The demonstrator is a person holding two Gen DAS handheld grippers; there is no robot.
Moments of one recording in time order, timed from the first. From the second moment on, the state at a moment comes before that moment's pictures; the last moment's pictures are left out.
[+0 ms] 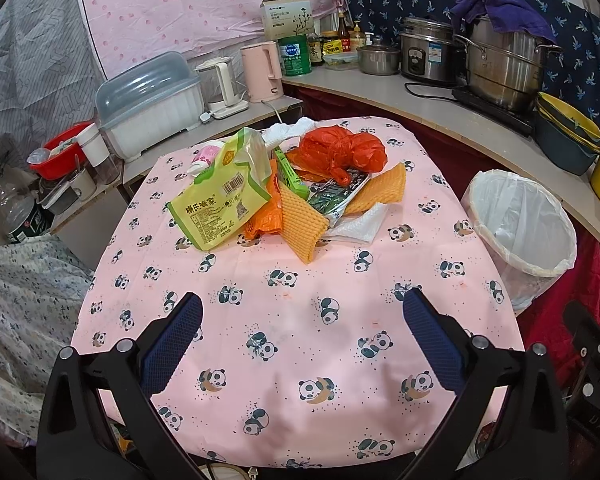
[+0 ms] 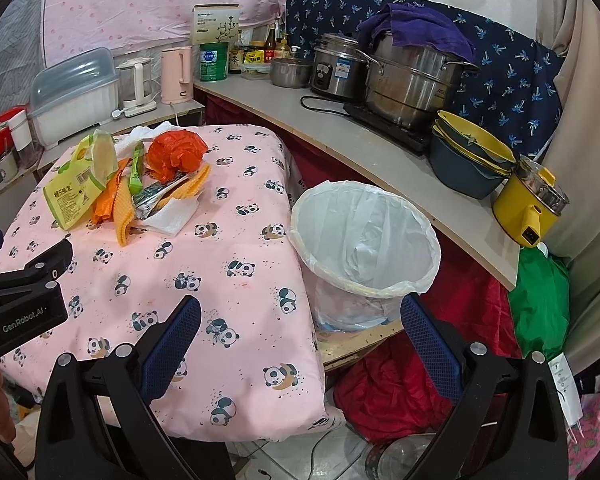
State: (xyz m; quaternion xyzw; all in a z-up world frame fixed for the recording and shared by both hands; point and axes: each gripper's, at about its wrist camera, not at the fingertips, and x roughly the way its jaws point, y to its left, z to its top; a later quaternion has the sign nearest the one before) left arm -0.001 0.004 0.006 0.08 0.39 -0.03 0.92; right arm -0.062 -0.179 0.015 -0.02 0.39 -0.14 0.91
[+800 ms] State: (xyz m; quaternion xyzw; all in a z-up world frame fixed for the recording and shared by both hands) left arm 0.007 0.002 -0.006 0.07 0.40 -0.03 0.91; right arm -0.050 -0.177 0.008 -0.01 0.39 -0.14 0.91
